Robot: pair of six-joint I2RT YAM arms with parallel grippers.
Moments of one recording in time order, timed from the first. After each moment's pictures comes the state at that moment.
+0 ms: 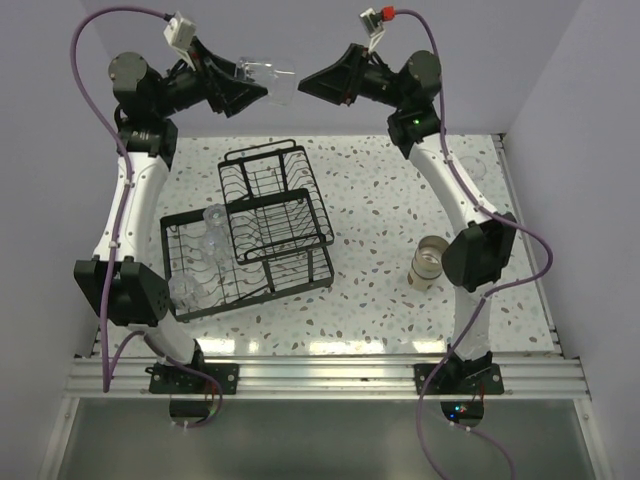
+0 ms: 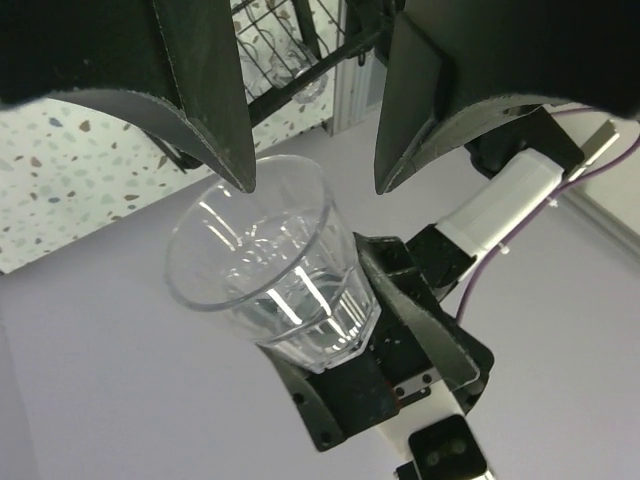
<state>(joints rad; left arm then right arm) -0.02 1.68 1.83 0.18 1.05 -0.48 0.38 2.05 2.17 0.37 -0.95 1.01</state>
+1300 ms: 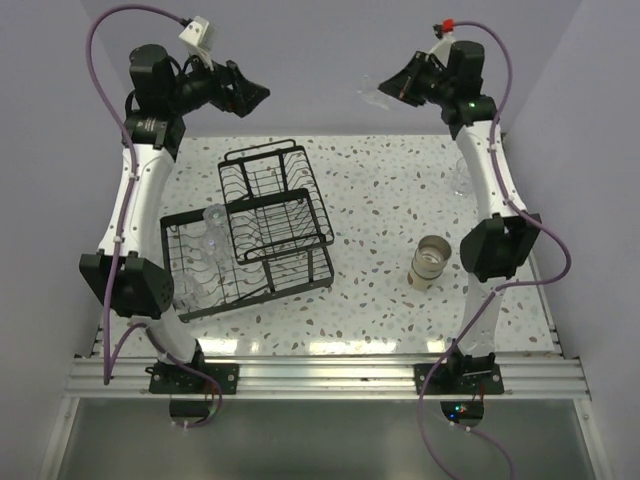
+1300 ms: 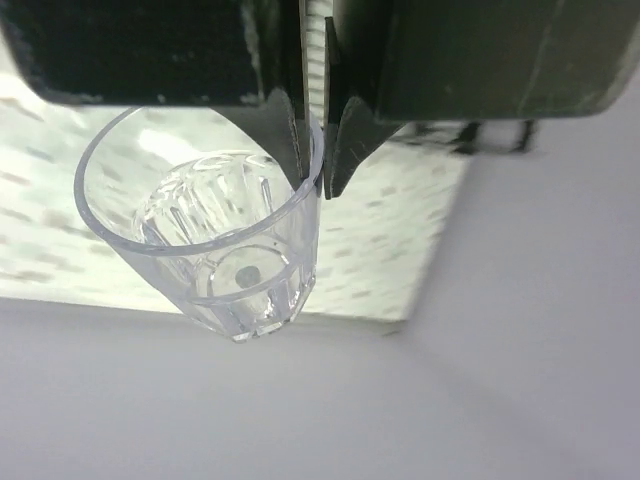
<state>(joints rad) -0.06 1.74 1.96 -0.21 0.78 -0.17 0.18 2.08 2.29 -0.34 -0.63 0.63</state>
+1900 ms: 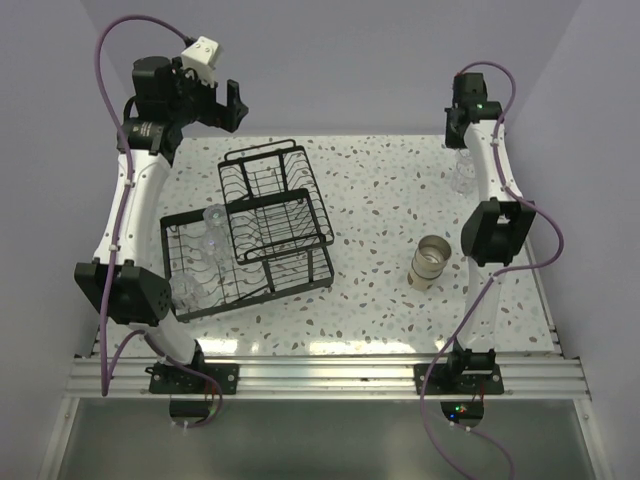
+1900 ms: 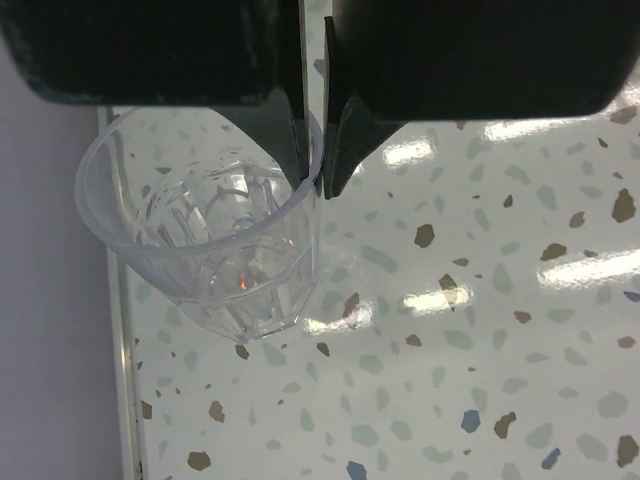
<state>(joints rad) -0.06 1.69 1.92 -0.51 0.40 0.16 0.01 2.27 2.40 -0.97 0.28 0.05</state>
